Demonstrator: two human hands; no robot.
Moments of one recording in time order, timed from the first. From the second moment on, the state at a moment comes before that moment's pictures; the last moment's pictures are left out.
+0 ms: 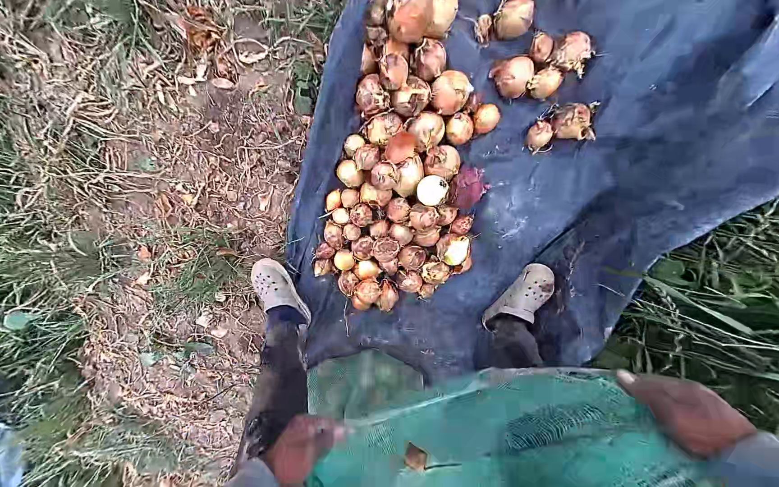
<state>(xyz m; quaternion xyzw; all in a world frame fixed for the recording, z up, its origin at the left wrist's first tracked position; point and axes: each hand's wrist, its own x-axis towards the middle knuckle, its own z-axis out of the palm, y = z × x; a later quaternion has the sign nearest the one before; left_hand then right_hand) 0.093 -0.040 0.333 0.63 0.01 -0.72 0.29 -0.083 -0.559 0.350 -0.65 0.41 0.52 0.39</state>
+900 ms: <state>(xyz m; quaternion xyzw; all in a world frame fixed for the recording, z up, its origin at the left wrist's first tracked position) 0.386 -0.211 0.021 0.87 -0.17 -0.45 -0.08 0.113 -0.582 0.002 -0.78 0.35 0.50 0.17</state>
